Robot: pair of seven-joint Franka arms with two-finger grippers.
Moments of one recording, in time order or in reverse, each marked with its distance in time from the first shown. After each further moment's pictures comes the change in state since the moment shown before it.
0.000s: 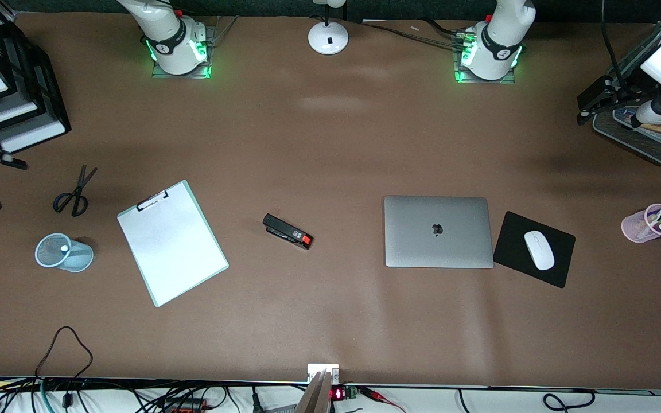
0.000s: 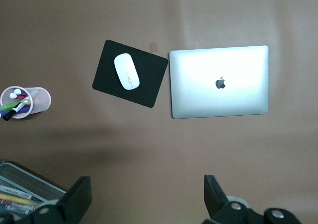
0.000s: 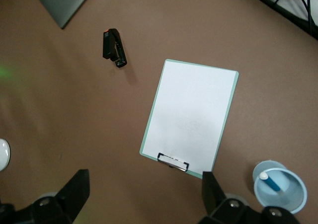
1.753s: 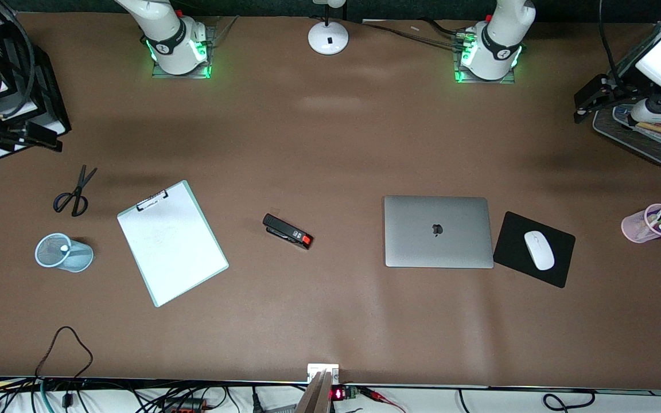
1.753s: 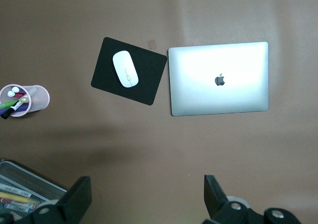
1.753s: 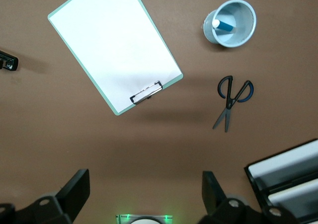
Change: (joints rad) left arm 0.000 -0.010 -0.006 -0.016 0.000 -0.001 0.000; right arm 0.160 -0.348 -0.018 -0.475 -0.394 0.138 0.849
